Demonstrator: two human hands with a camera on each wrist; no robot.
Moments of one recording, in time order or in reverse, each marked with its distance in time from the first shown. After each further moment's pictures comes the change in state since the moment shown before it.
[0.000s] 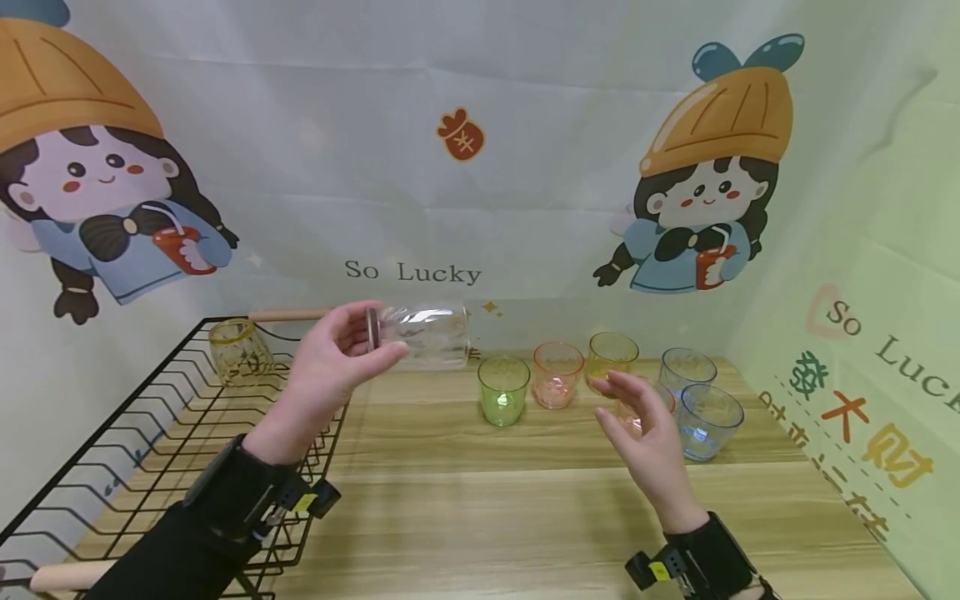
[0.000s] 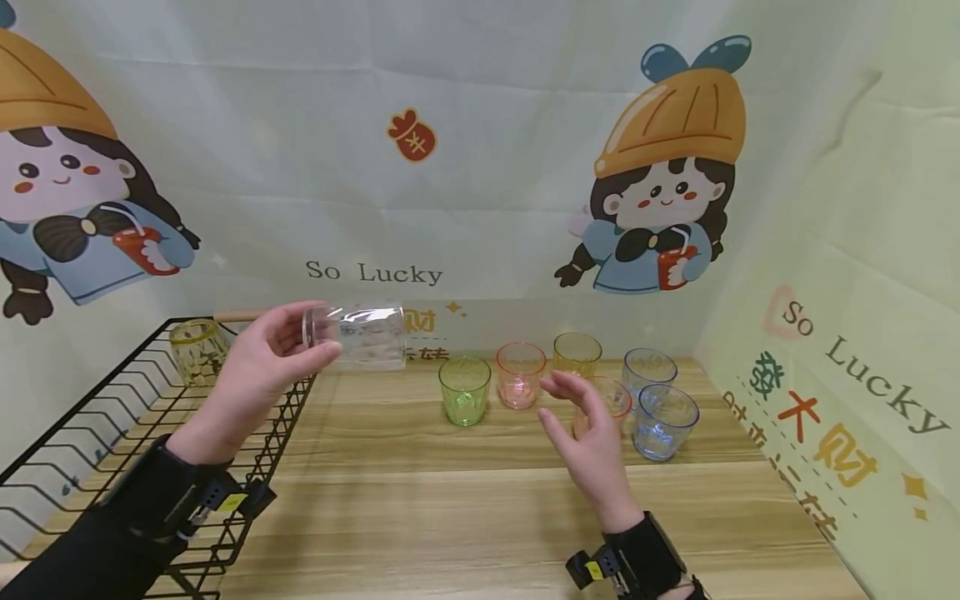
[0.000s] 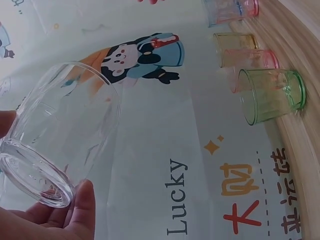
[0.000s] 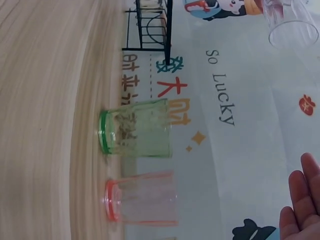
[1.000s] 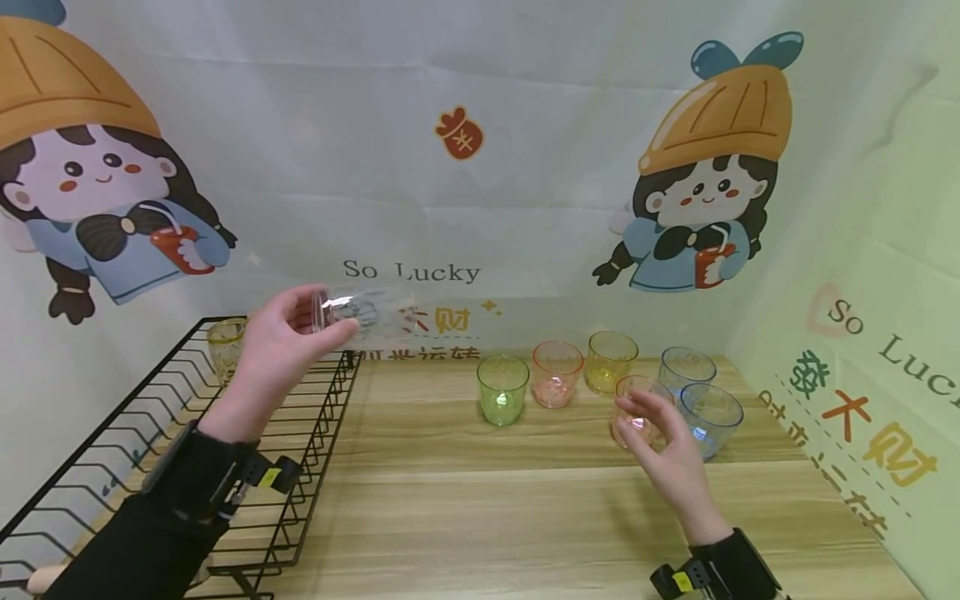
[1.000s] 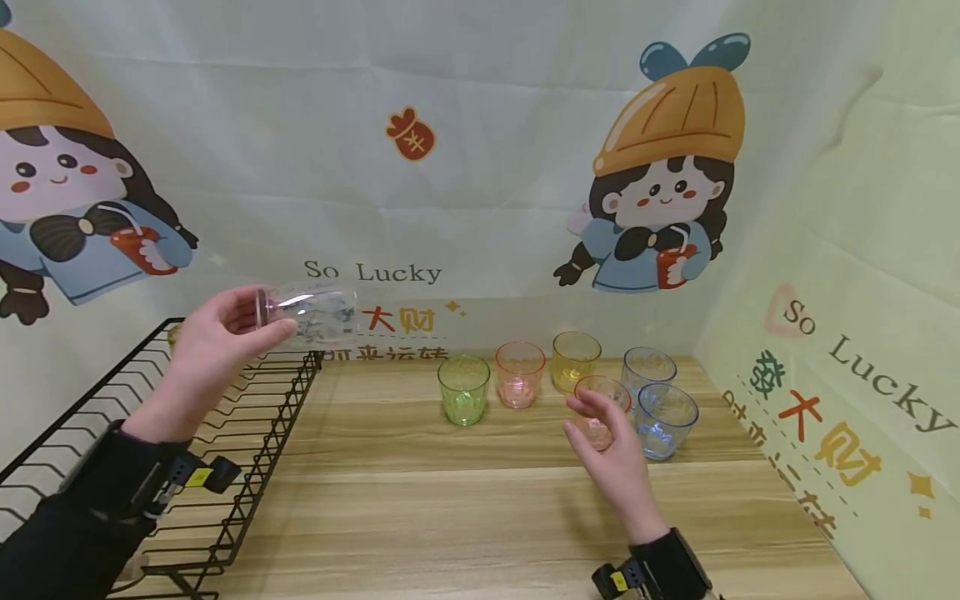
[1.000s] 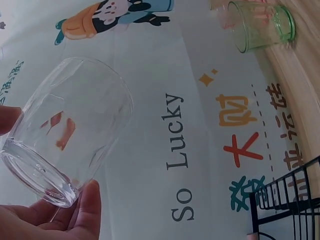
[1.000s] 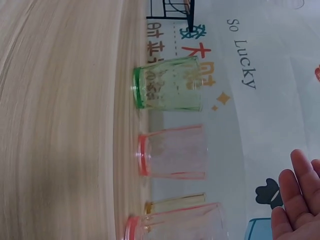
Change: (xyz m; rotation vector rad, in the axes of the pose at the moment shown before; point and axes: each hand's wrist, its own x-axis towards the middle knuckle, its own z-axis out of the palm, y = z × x) left_hand 0.013 -0.009 -0.042 0.237 0.139 0.003; right_hand -0.017 0.020 -0.027 -0.193 0.000 0.152
